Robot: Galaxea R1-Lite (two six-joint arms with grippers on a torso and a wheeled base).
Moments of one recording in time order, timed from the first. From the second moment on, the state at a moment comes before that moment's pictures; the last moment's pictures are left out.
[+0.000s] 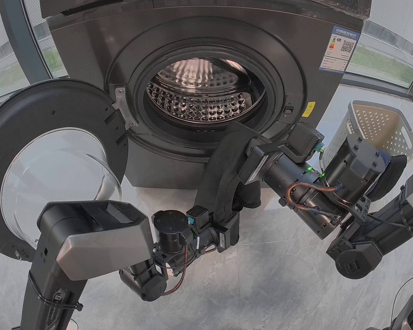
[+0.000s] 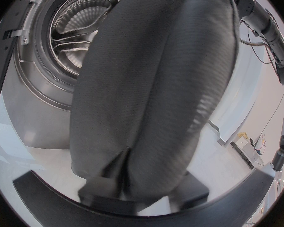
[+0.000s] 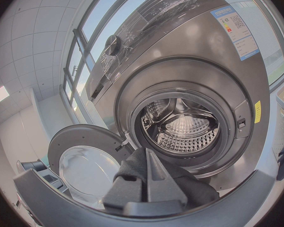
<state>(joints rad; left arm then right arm) -0.68 2.46 -0.88 -1.55 -0.04 -0.13 0.77 1.91 -0.80 -1.44 -0.11 0.20</state>
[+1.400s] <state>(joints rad) -0.52 1.61 -0.43 -1.55 -0.05 -0.12 0.58 1.74 -0.49 -1.54 0.00 0.24</state>
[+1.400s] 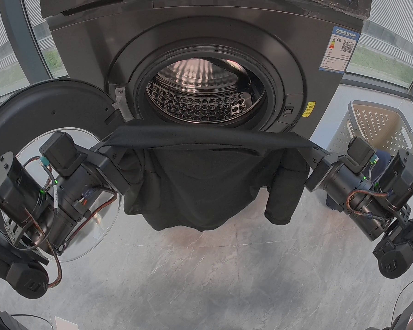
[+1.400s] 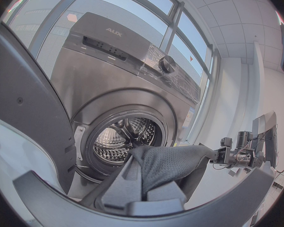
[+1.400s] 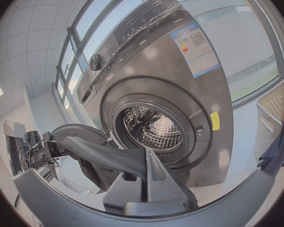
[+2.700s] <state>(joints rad) -0.72 1.70 -0.63 -1.47 -0.06 -0.12 0.76 1.79 -0.39 -1.54 -0.01 0.25</state>
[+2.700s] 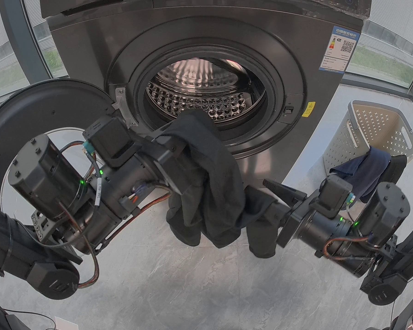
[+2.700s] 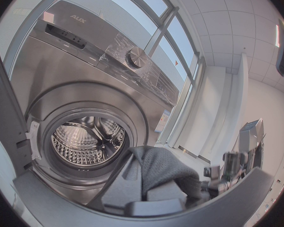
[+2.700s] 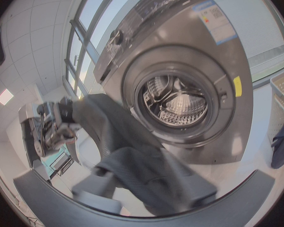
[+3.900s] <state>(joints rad) -0.77 1.73 -0.68 -1.48 -0.11 -0.13 0.64 2.18 -0.71 -1.54 0.09 0.13</state>
